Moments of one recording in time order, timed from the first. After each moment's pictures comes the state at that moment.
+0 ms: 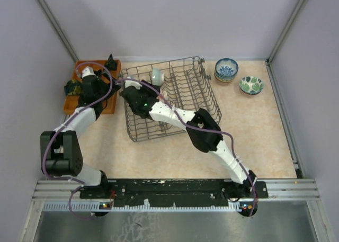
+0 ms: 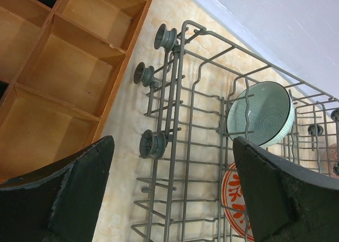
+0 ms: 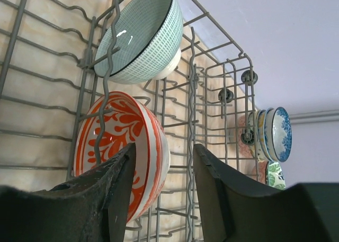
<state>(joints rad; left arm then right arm) -0.01 1.50 0.92 0.20 -0.01 -0.64 0.99 2.39 2.06 -0.28 1.01 -0.36</state>
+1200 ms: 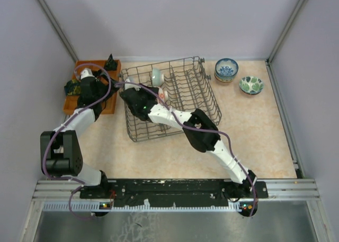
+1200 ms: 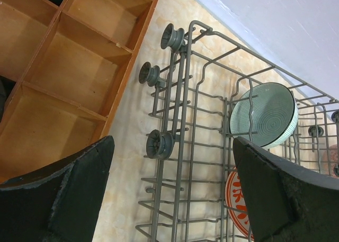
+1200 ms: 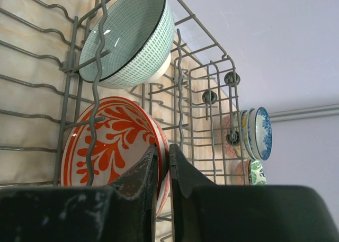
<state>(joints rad) 0.02 1.50 0.89 0.23 0.01 -0.64 0.99 2.44 2.05 -0.14 1.10 -0.49</state>
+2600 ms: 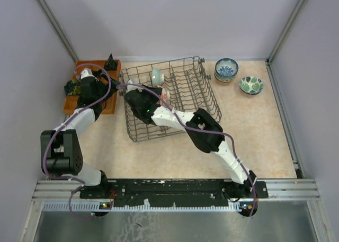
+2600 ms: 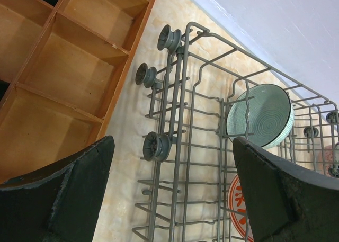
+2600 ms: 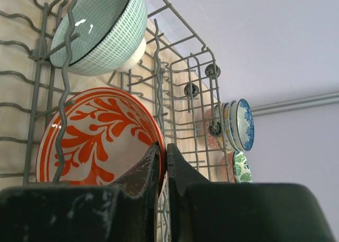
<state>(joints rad) 0.02 1.51 0.89 0.25 0.02 -0.66 1.00 2.36 1.89 0.04 1.16 -0.60</state>
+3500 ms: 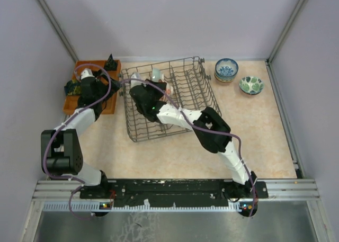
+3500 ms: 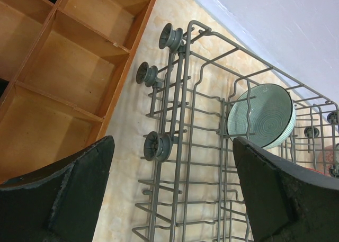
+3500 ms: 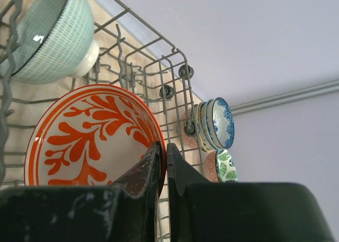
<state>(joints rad) 0.02 1.52 0.89 0.25 0.02 -0.66 0.98 2.27 1.79 0.19 1.18 -0.72</state>
